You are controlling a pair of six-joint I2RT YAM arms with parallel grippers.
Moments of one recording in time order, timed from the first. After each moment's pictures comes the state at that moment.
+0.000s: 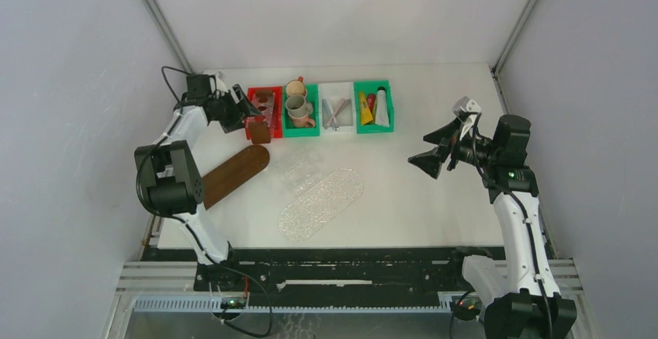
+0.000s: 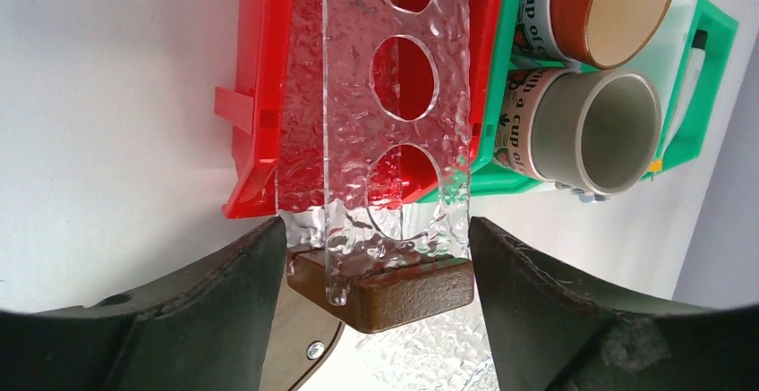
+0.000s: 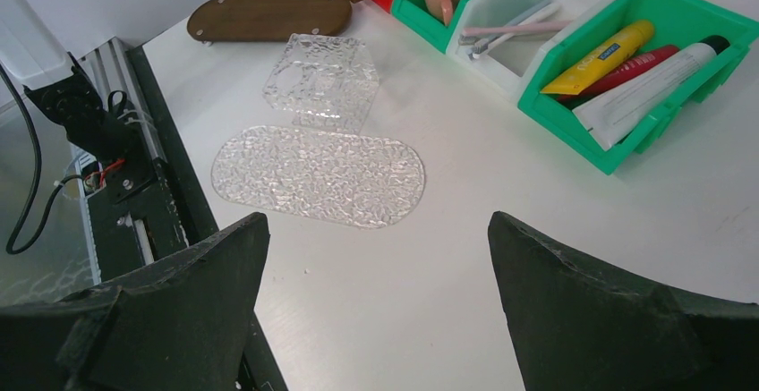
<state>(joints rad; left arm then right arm) 0.15 1.83 1.39 -0.43 0.46 -0.38 -0.13 0.91 0.84 -0.37 -1.13 -0.15</state>
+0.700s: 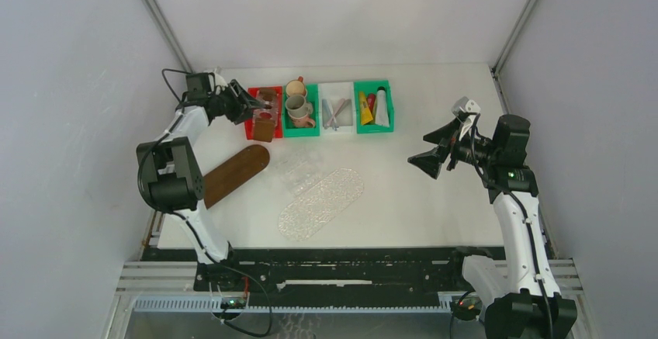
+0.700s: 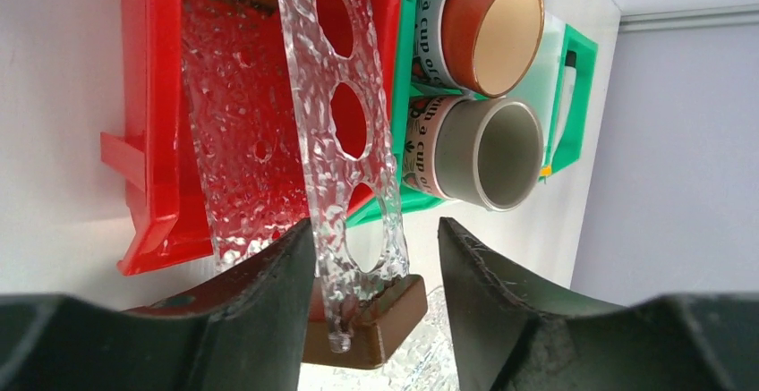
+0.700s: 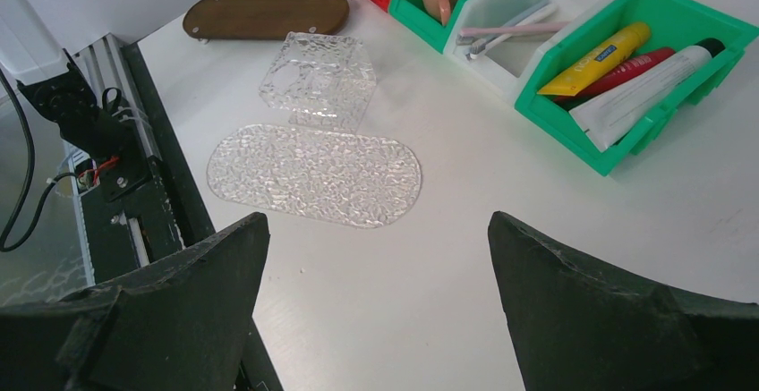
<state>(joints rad) 0.15 1.86 1.39 -0.28 0.63 -0.54 -0.13 0.91 0.84 -0.37 -1.13 -0.16</state>
